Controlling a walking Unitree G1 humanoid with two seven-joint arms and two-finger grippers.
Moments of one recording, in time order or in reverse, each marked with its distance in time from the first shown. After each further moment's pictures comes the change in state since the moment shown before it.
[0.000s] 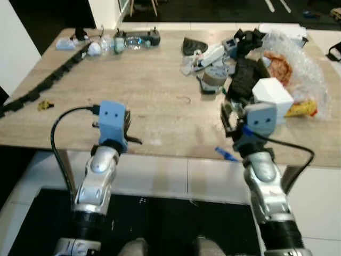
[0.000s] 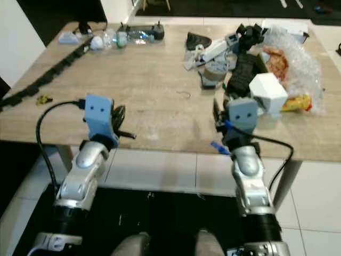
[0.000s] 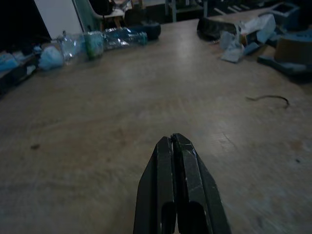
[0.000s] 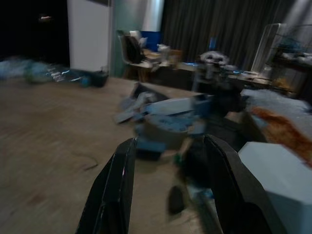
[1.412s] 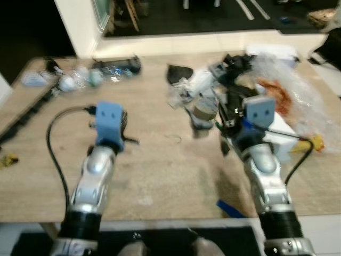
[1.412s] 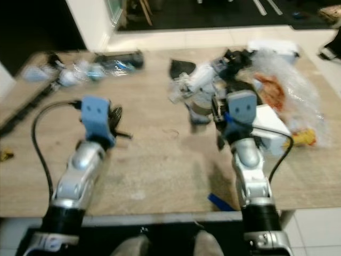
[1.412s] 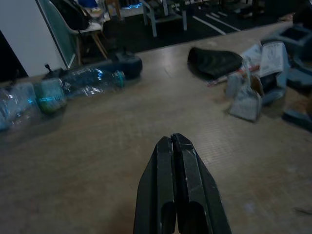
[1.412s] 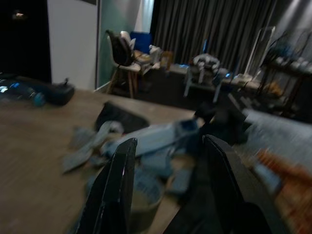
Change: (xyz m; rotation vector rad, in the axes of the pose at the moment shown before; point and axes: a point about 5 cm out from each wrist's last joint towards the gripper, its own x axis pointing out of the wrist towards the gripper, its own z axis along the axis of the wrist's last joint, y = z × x) left arm 0.000 -0.002 0.001 0.008 -0.001 -0.015; right arm 0.012 -0.006 0.007 -0.028 -0.007 0.061
